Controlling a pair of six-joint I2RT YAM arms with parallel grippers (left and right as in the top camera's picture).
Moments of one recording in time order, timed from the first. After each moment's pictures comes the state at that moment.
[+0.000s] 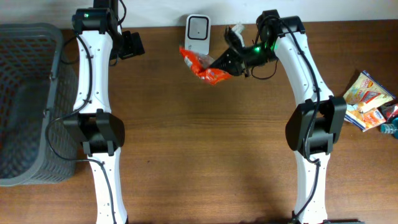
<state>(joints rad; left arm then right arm) -0.02 2.51 2.73 -1.47 -0.02 -0.31 0.14 2.38 2.31 -1.47 -1.34 -0.01</state>
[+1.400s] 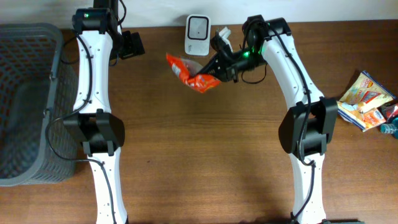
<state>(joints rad) -0.02 2.51 2.73 -1.48 -0.02 -0.31 0.22 2.38 2.31 -1.54 -1.29 -0.08</state>
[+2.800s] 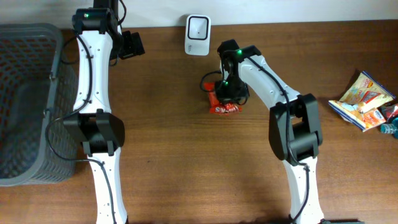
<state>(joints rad) -0.02 2.51 2.73 -1.48 -0.02 -0.31 0.34 2.36 1.96 -1.15 -0.17 0.22</state>
